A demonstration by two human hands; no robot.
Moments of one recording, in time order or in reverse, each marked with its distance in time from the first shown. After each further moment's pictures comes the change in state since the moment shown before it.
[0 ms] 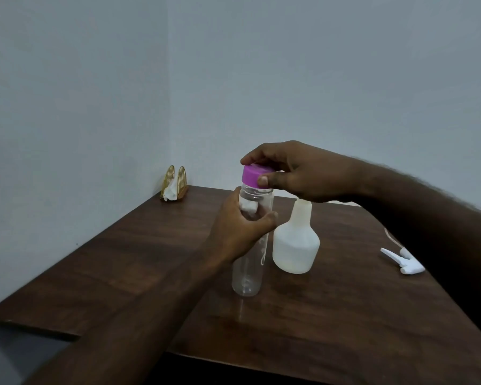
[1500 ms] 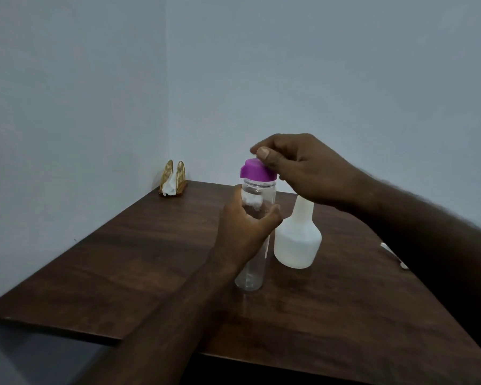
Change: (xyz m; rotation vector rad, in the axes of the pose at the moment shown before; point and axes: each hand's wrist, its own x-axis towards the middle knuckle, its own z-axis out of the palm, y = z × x) left_hand -0.006 -0.009 0.015 -0.057 0.169 0.080; right_hand -0.006 -0.006 0.019 0.044 0.302 0.040
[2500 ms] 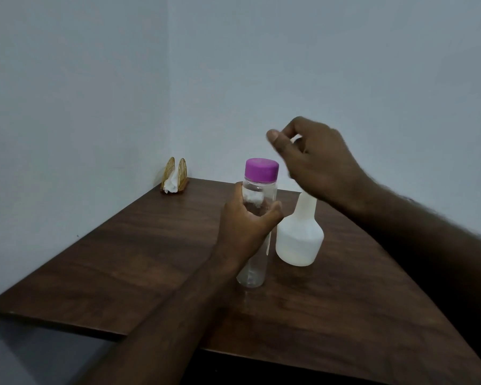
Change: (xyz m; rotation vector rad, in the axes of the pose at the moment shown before) left_hand -0.001 0.001 -0.003 -0.002 0.000 -0.018; right_hand 0.002 0.001 0.007 -0.128 0.300 0.035
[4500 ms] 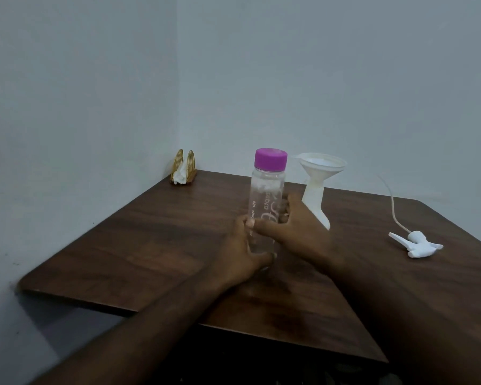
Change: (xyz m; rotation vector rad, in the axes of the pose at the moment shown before) left_hand -0.044 -0.043 -0.033 0.158 -0.383 -0.324; right_hand -0.078 0.033 0.071 0.457 -0.283 0.412
